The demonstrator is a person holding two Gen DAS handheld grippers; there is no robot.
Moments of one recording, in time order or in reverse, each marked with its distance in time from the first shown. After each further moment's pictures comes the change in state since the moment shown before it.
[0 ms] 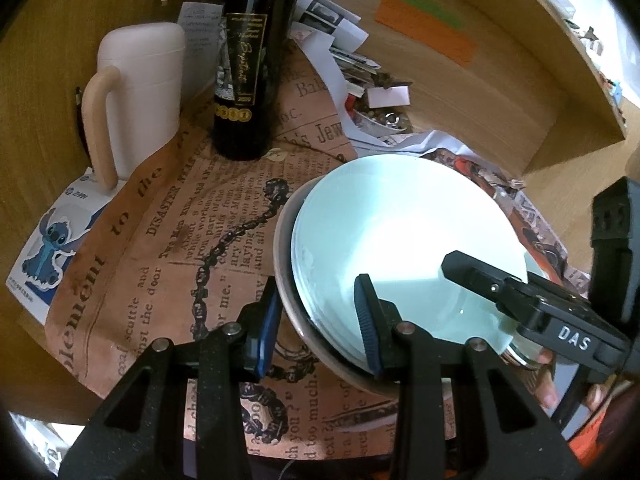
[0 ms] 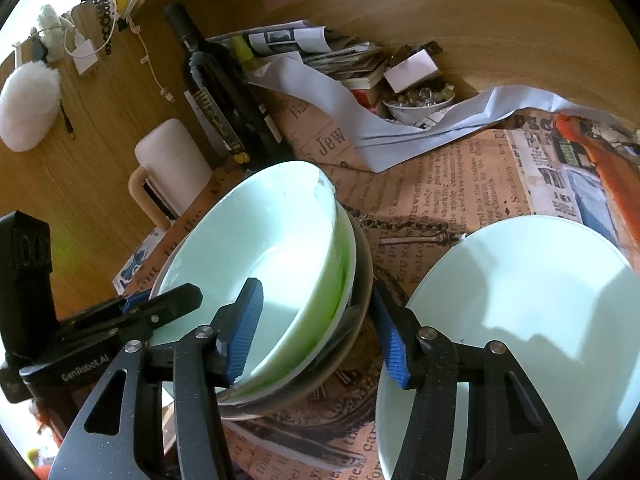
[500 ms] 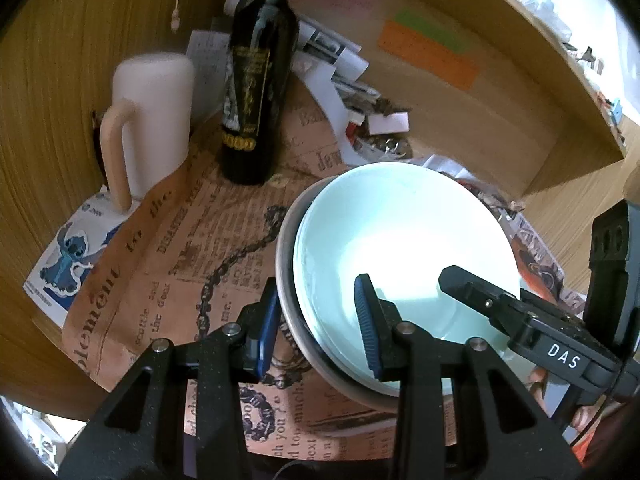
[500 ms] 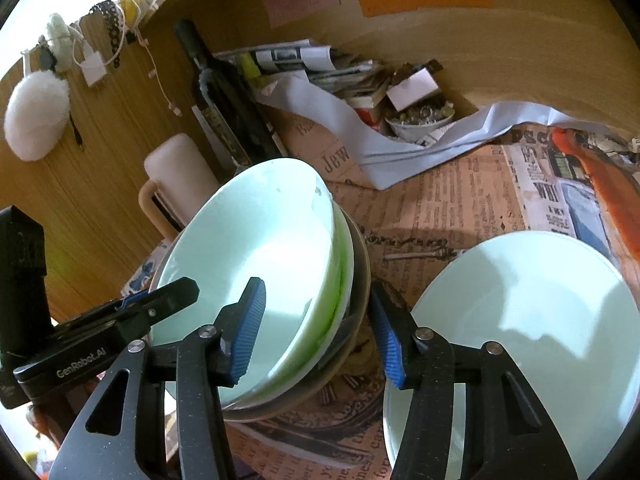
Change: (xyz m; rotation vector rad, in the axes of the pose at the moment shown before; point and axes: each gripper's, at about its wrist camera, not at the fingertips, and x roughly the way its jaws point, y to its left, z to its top) left arm -0.020 -0.008 0.011 -0.016 -0.073 0.009; right arm -0.013 0.005 0.004 0.004 -0.048 0.010
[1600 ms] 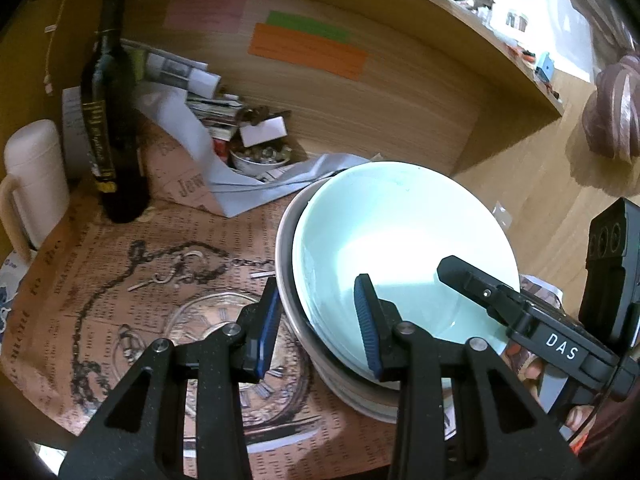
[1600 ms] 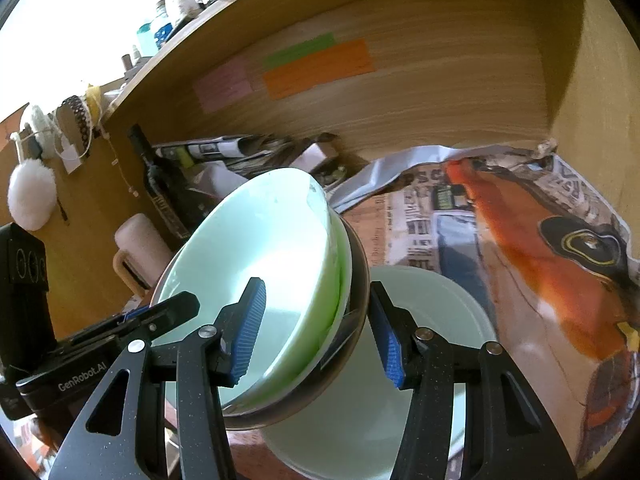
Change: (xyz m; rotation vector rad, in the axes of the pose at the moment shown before) left arm 0.009 -0.118 0.007 0.163 -0.012 -0.179; right arm -0.099 -0.077 -0.004 0.110 -0.190 -0.141
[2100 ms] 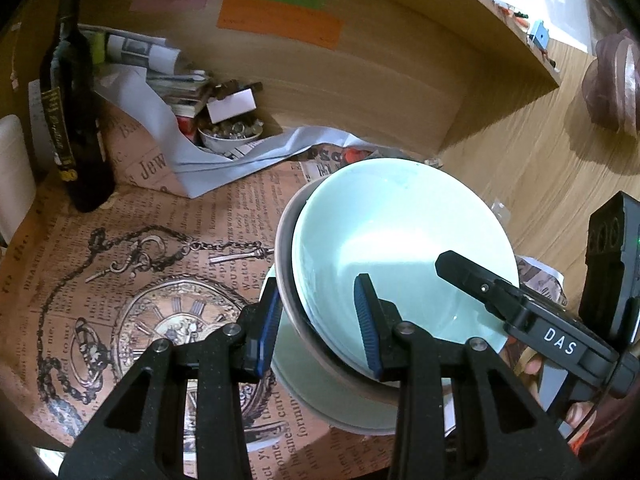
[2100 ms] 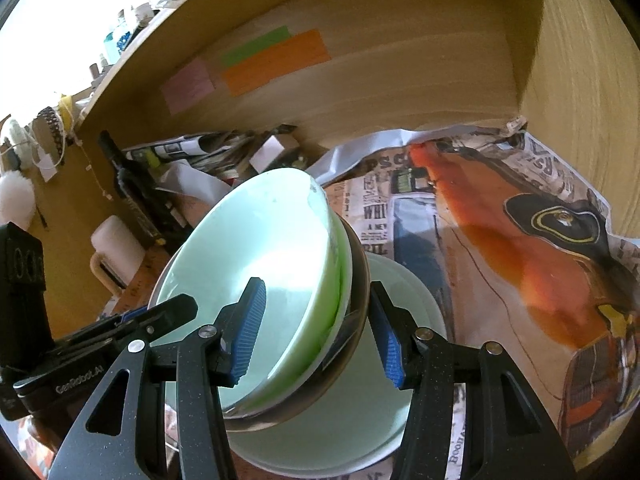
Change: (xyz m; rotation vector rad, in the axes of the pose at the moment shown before) left arm 0.030 -0.022 -0.006 0.027 0.076 -0.028; right arm -0.002 -0.038 -0.006 0.057 0.029 -0.050
